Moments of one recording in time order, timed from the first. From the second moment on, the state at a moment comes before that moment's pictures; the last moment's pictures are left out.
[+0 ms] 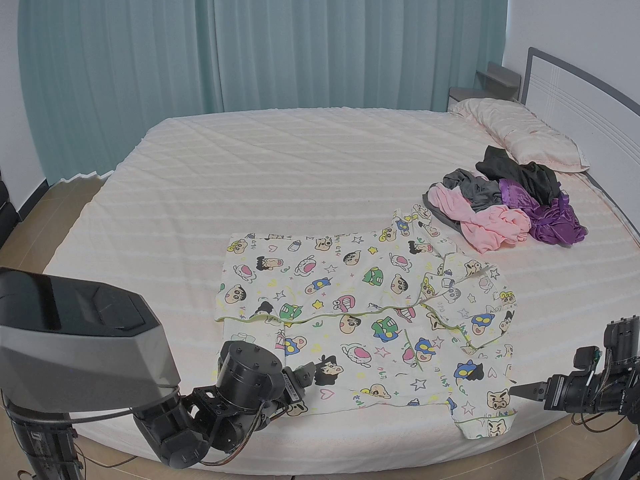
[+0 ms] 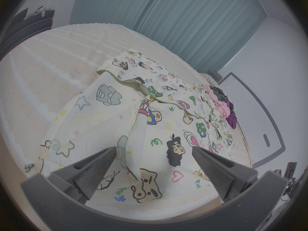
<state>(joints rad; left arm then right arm) -0.74 2.16 -0.48 -1.04 0.33 -0.91 -0.04 1.55 -0.02 -0.70 0.33 0.33</state>
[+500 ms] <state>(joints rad) -0.78 2.21 -0.52 -1.18 0.32 -0.91 -0.04 1.54 -0.02 -0.71 0.33 0.33</state>
